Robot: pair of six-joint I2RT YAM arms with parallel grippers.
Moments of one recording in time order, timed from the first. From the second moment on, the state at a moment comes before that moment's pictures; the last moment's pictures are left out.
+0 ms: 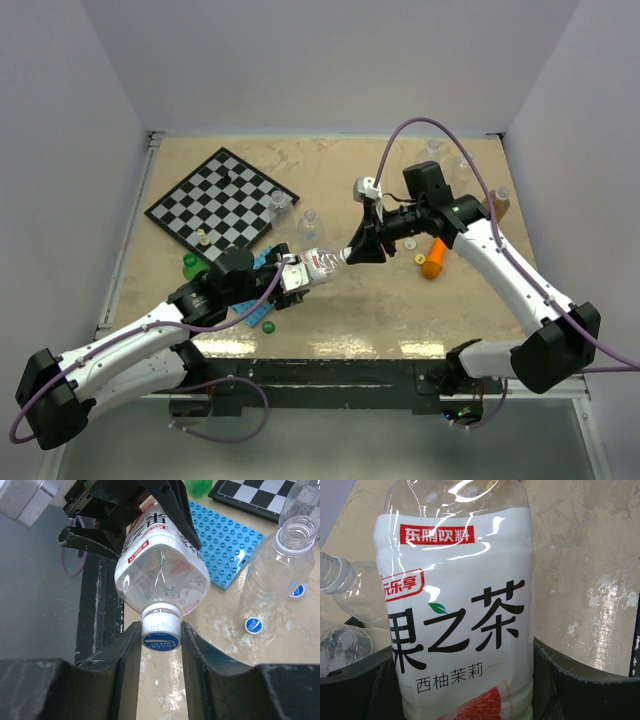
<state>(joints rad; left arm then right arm) -0.81 0.87 0.54 -0.06 0.26 0.45 0.46 1.32 1.23 -0.75 -1.01 -0.44</state>
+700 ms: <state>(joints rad) -0.81 0.87 0.54 -0.05 0.27 0.45 0.49 1.17 1.31 -1.01 -0.93 -1.39</state>
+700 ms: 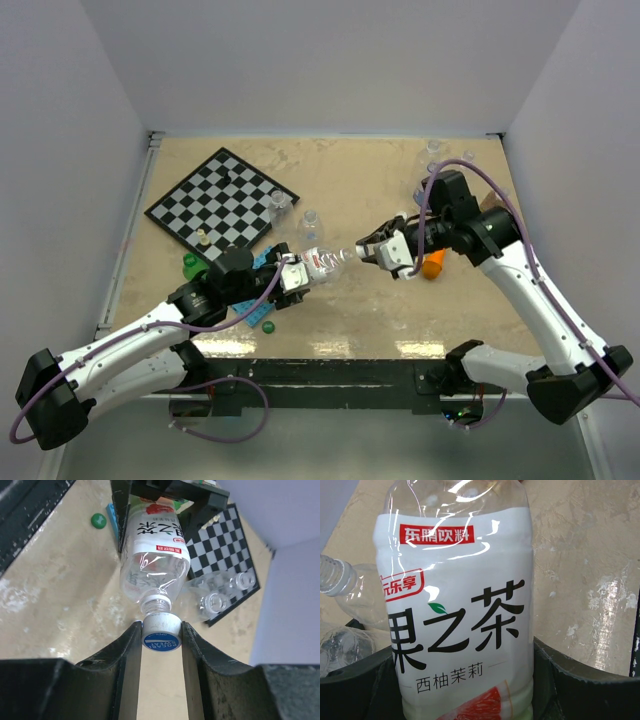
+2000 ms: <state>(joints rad) -0.81 0.87 0.54 -0.05 0.28 0.45 0.42 1.01 1.04 -0.63 -0.68 -0.96</state>
